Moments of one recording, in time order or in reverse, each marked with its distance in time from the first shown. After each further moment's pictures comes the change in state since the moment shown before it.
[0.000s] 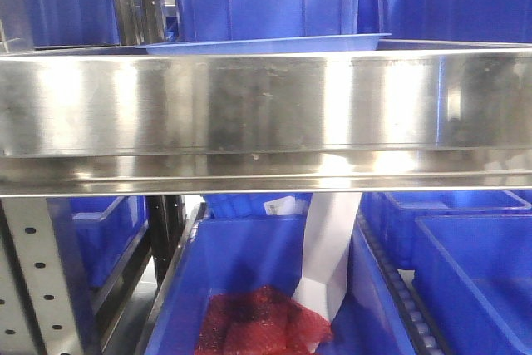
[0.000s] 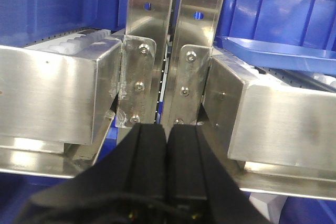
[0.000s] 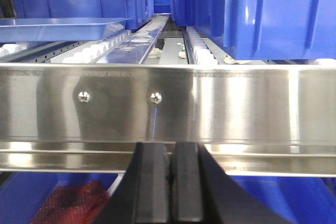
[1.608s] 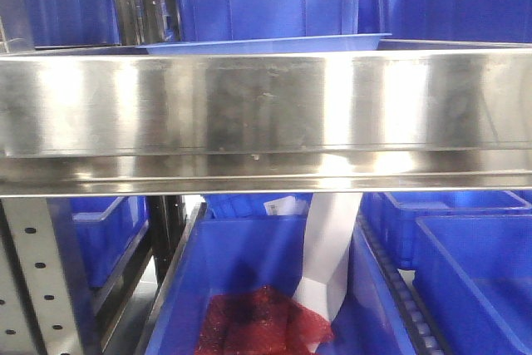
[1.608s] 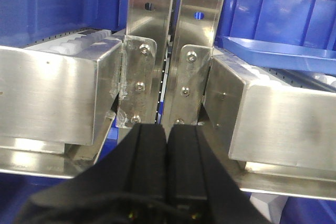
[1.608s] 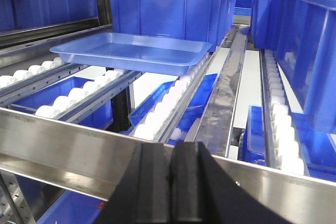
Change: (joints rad) left arm 0.000 0.000 0.000 0.000 0.000 0.002; right arm 0.359 0.222 -0.443 -0.209 0.281 0.190
